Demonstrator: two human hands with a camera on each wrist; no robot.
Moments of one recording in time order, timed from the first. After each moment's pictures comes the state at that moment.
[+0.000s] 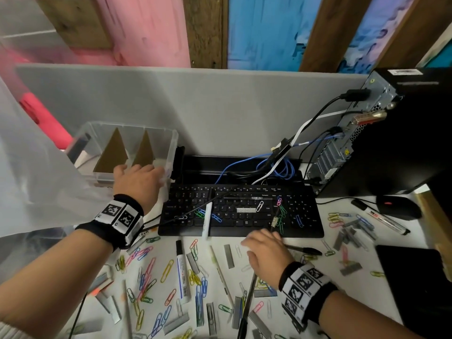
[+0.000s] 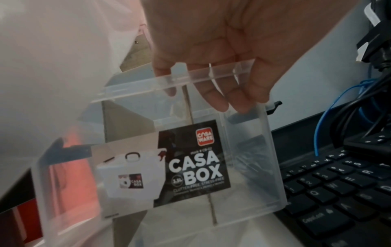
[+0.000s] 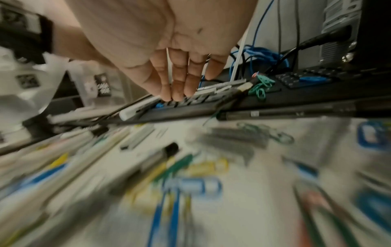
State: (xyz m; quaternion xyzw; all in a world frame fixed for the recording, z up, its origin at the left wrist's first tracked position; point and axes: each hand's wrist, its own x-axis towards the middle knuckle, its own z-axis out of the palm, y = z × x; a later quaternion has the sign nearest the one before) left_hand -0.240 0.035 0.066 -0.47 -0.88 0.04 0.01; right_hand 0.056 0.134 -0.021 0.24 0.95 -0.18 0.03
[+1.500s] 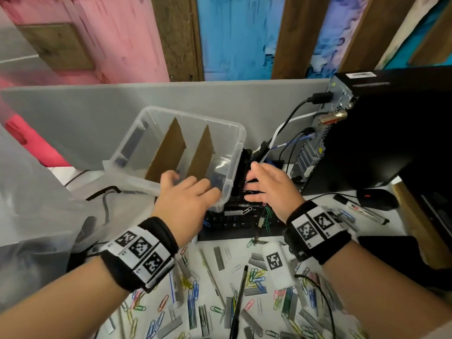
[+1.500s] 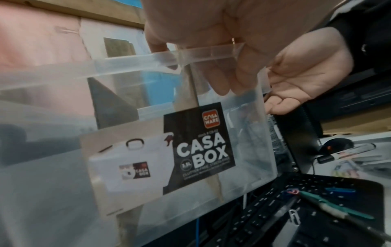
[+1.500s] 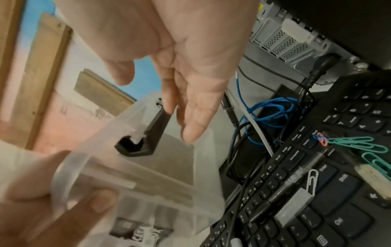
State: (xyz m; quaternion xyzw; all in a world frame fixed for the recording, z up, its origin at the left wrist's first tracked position) left_hand -0.119 0.054 0.106 -0.68 -0.68 -0.10 0.25; right_hand 0.034 0.195 0.103 0.35 0.61 -0.67 -0.24
